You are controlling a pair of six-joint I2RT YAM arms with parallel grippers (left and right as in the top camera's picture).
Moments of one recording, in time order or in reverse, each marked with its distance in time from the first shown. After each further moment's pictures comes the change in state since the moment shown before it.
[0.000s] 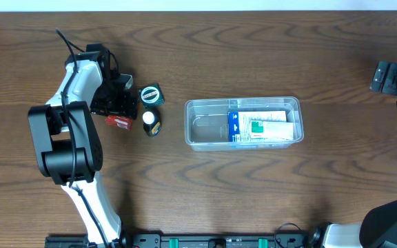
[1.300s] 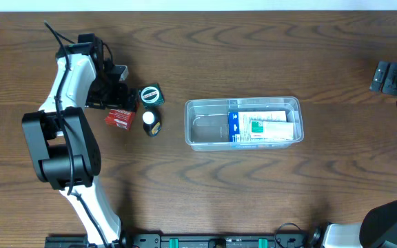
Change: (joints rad) left arm 0.005 -0.044 0.081 -0.085 0.031 -0.003; right arm 0.000 0.000 0.000 0.000 0.000 0.000
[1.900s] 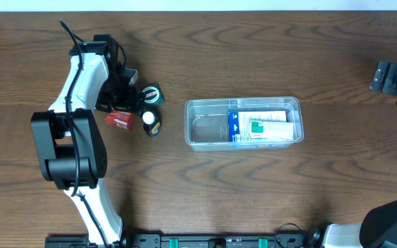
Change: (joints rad) left arm -0.063 -0.005 0.000 -0.058 -0.056 -0.054; right arm 0.000 0.000 0.000 0.000 0.000 0.000
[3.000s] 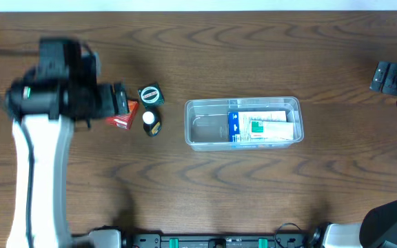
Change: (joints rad) left arm -0.013 -0.620 -0.021 -0.139 -0.035 -0.337; right arm 0.000 0.000 0.000 0.000 -0.001 0.000
